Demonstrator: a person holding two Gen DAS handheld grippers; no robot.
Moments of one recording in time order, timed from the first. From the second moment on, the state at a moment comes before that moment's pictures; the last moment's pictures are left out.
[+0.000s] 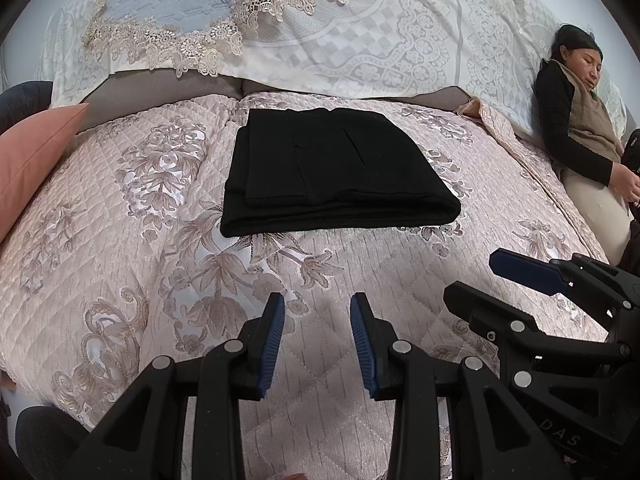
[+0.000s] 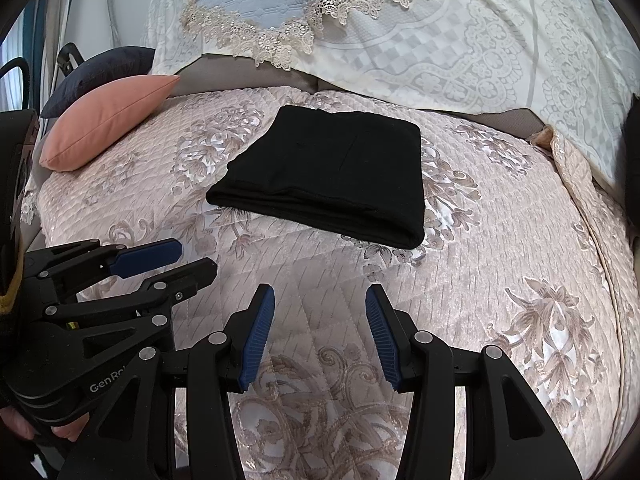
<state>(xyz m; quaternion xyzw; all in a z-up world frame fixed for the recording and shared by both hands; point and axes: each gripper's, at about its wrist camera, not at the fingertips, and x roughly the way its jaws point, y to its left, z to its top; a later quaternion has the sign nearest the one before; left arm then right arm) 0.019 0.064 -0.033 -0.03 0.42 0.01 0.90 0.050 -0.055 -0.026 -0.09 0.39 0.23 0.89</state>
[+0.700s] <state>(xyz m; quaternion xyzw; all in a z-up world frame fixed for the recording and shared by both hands) 0.019 0.062 -0.032 -0.03 0.42 0.02 0.90 0.049 -0.055 -0.026 -0.09 0.39 0.23 0.89</state>
